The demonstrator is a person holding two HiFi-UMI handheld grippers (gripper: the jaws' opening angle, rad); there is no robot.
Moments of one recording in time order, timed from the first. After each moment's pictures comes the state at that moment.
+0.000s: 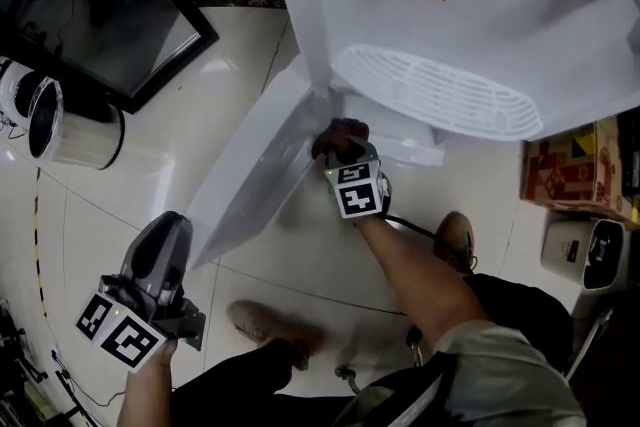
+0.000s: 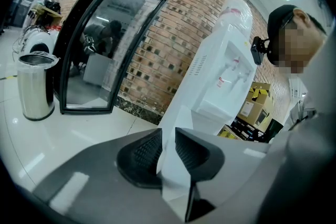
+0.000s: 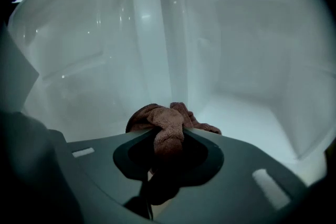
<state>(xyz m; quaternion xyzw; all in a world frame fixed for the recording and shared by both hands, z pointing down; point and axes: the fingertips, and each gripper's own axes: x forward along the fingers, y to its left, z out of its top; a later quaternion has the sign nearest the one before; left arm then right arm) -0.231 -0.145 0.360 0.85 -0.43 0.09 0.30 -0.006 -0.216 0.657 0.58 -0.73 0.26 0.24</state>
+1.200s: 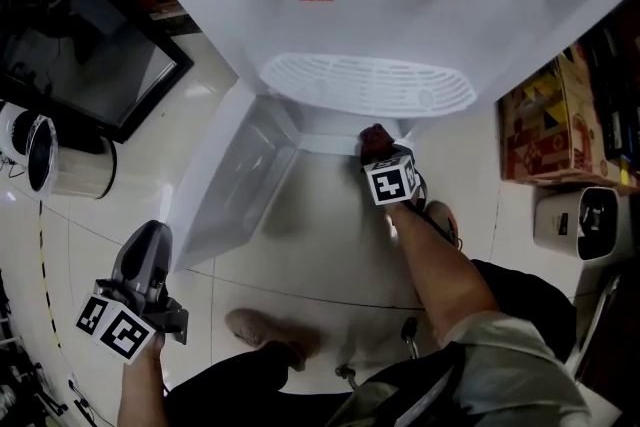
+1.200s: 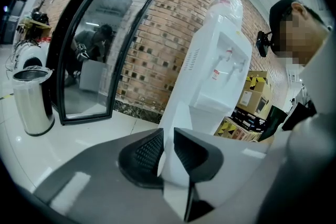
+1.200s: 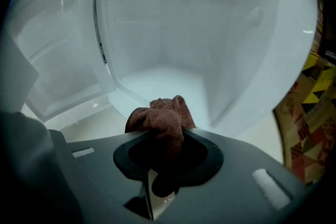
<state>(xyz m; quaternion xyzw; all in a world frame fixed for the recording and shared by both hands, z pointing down) -0.227 -0.141 0.357 0.86 -0.42 0.12 0.26 0.155 -0.146 0.691 0.63 -0.62 0.30 0.36</state>
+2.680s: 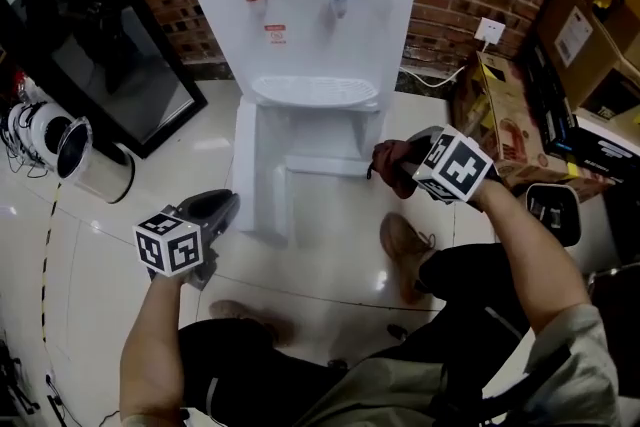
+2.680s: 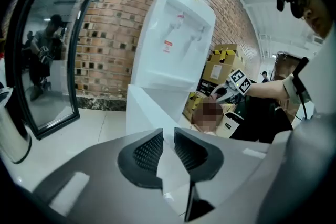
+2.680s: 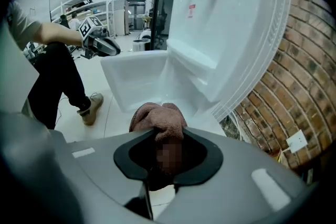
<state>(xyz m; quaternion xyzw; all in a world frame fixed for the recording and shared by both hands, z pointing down) -0.108 -0.061 0.361 0.91 -0.27 0.22 0.20 0.194 -0.016 0.377 0.39 -0.79 0.14 0.46</state>
